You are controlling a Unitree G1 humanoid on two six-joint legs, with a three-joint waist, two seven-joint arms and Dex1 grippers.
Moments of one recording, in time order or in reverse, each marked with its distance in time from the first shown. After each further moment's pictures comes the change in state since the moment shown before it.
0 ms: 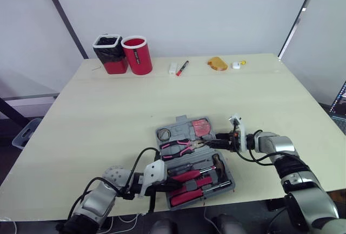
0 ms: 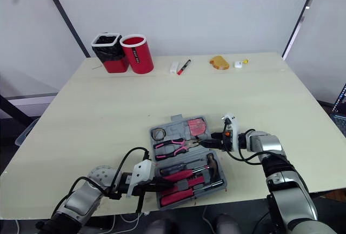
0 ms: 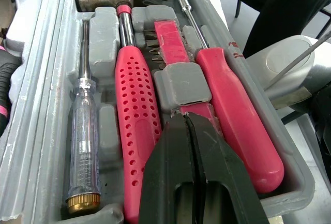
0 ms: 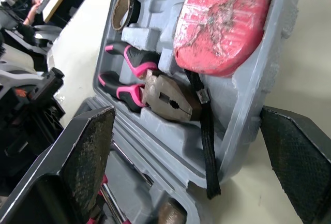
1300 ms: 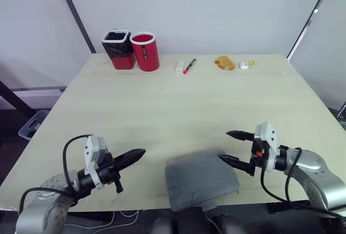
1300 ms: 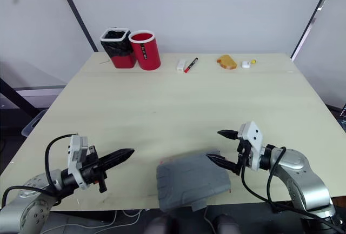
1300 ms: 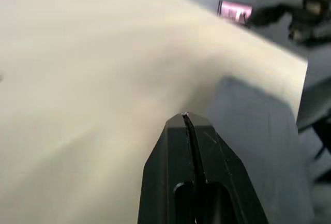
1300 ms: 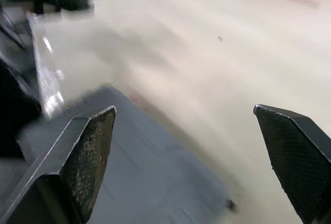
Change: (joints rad) left arm 0.231 0.030 0.579 -0.308 -0.546 0.435 0.152; right arm 0.608 -0.231 -0.122 -1.002 0.100 -0.251 -0.205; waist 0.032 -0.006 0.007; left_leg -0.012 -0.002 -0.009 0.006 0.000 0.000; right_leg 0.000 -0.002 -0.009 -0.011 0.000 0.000
